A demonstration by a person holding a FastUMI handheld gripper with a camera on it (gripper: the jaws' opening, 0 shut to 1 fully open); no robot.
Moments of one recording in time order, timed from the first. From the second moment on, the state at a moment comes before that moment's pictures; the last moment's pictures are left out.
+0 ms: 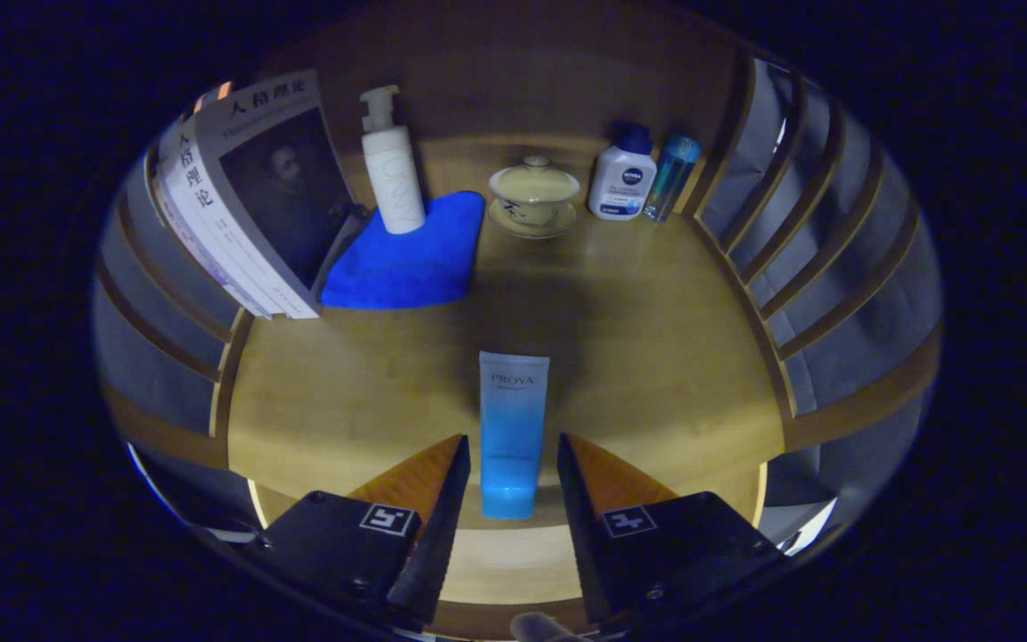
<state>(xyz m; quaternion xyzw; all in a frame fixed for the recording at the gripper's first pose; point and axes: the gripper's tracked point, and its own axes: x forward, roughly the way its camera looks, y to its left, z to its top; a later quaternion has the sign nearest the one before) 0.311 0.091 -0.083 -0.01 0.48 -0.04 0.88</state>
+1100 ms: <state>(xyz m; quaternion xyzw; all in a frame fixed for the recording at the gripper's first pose) 0.107 0.085 -0.036 -0.02 0.20 0.01 0.98</state>
